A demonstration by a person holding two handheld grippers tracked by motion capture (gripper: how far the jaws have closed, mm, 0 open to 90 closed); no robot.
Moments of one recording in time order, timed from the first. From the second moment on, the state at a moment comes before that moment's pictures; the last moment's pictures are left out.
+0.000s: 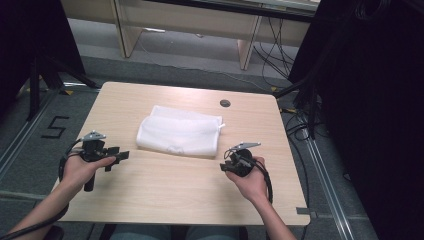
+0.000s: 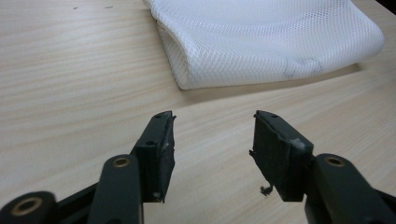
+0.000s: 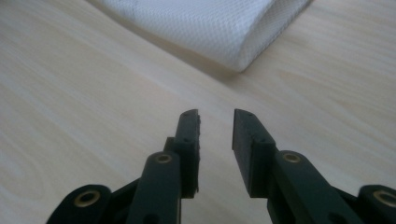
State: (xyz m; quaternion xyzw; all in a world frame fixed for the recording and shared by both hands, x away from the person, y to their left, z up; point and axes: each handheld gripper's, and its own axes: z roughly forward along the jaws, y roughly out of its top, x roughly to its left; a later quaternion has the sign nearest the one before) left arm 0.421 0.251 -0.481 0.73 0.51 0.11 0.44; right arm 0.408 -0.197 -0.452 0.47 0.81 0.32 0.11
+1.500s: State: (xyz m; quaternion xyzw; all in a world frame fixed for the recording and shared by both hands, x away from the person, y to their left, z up) left arm 0.484 0.197 -0.486 0.79 0.50 0.02 0.35; right arm 0.488 -0.163 -0.470 0.50 0.83 0.23 0.12
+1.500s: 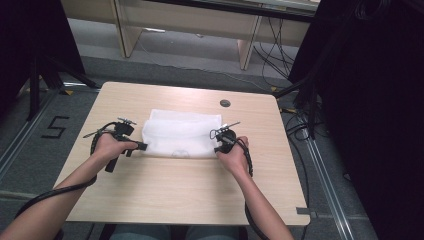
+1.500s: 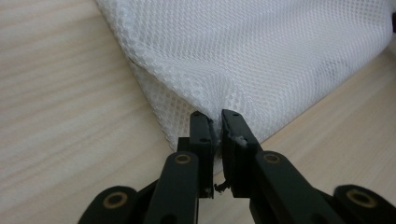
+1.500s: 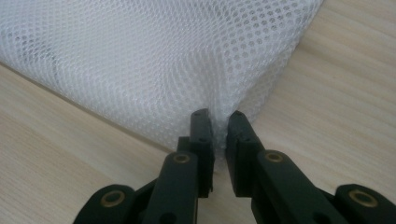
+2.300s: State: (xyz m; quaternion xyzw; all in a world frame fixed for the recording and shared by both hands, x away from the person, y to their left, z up) left arm 0.440 0.197 -0.456 0.83 0.44 0.06 0.34; right arm 0.461 -0.168 -0.431 0.45 0.86 0.22 0.11
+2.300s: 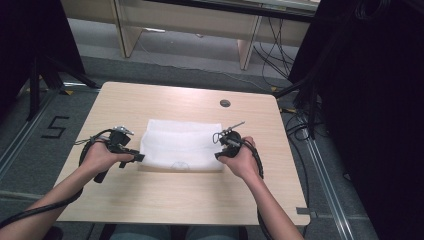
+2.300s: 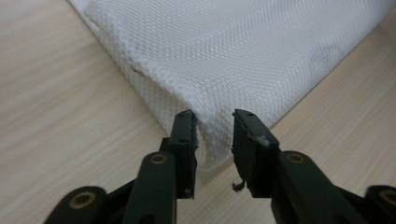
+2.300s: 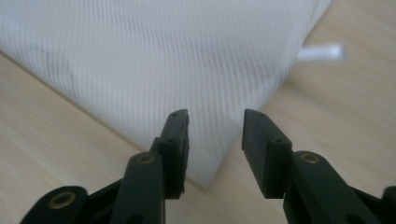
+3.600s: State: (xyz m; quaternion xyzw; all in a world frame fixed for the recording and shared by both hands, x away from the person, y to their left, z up) left arm 0.450 0.113 -0.488 0.88 0.35 0.03 0.32; right arm 0.564 -0.138 -0.477 0.43 0.87 0.21 0.14
